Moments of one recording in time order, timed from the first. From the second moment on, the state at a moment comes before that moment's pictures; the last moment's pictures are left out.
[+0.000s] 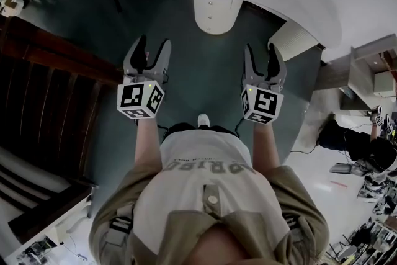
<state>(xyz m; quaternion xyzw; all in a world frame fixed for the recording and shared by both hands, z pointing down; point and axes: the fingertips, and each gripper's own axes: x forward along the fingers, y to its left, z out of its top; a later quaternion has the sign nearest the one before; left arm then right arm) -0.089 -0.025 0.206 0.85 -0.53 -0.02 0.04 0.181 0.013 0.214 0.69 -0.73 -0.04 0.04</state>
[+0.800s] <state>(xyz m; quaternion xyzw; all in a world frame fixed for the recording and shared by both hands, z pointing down) -0.116 -0.140 0.240 0.86 -0.50 0.00 0.06 0.136 -0.075 0.259 0.70 -0.72 -0.01 0.05</state>
